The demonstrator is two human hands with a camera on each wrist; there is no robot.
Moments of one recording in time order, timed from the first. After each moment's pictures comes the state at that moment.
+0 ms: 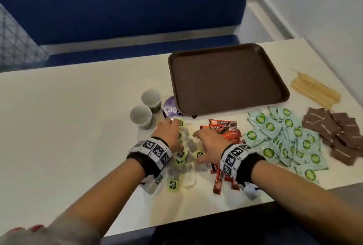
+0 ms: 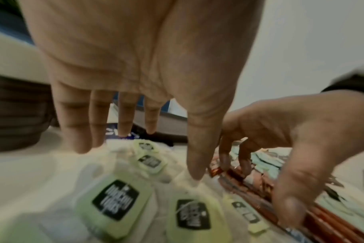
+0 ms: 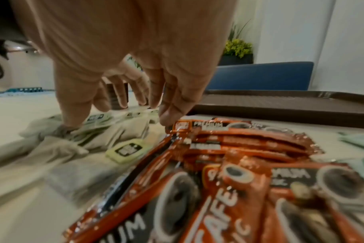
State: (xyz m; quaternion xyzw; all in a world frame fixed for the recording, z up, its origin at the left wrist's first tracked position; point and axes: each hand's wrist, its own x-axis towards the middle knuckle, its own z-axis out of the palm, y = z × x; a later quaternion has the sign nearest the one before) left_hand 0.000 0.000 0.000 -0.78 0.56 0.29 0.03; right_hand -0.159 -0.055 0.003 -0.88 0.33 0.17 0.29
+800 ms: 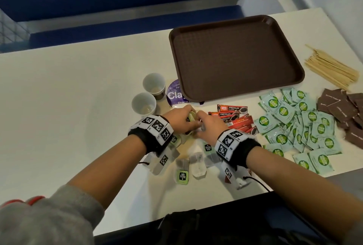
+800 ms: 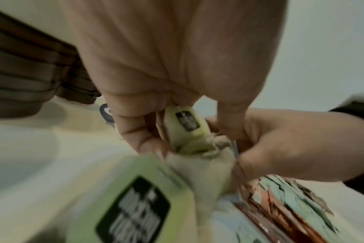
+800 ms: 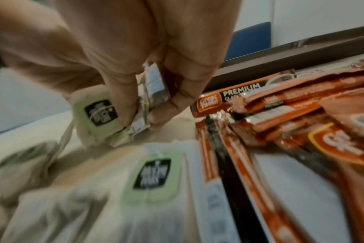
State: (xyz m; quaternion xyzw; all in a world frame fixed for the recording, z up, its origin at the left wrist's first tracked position) left_hand 0.022 -0.027 -0.007 -0.69 0.60 0.41 0.00; right_hand -0.119 -0.057 -0.012 -0.81 0.45 0.10 0.36
